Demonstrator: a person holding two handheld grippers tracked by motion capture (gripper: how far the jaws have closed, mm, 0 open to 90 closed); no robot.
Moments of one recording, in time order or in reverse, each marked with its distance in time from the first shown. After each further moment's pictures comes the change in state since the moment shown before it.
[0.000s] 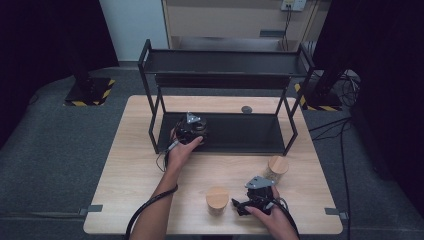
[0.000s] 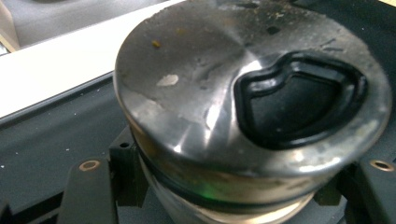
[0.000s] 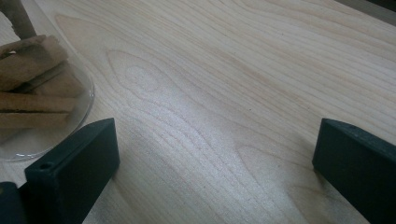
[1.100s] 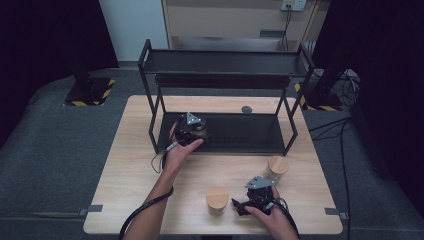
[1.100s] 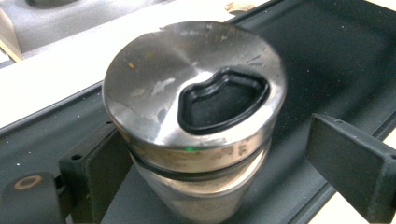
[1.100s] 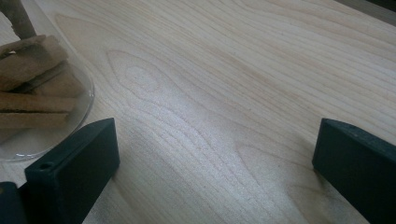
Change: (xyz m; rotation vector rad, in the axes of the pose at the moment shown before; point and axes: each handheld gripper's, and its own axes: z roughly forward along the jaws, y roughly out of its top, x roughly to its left) left arm -0.010 0.007 -0.019 0.000 0.000 0.037; right arm 0.000 0.000 0.000 -0.001 -0.001 -0.001
